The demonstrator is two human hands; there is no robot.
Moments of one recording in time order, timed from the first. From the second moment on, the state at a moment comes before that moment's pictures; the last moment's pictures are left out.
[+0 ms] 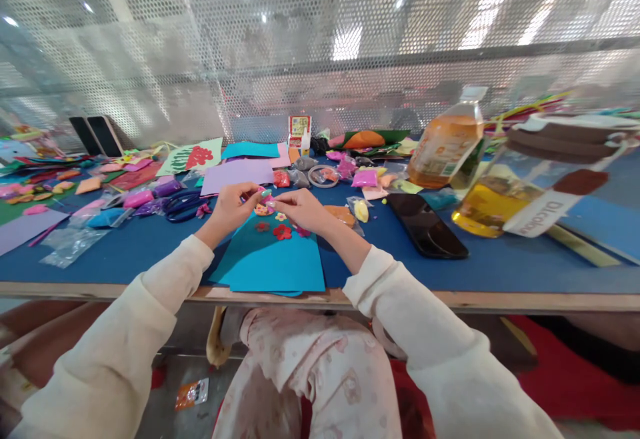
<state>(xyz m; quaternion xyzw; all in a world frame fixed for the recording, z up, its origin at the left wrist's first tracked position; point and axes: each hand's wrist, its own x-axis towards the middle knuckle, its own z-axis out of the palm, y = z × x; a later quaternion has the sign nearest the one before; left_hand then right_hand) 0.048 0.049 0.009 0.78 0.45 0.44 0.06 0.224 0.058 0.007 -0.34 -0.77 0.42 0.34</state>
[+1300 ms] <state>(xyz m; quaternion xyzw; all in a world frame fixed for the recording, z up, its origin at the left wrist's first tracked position) 0.047 0.049 0.009 0.71 0.45 0.54 0.06 0.224 0.067 0.001 -0.34 -0.63 0.53 0.45</state>
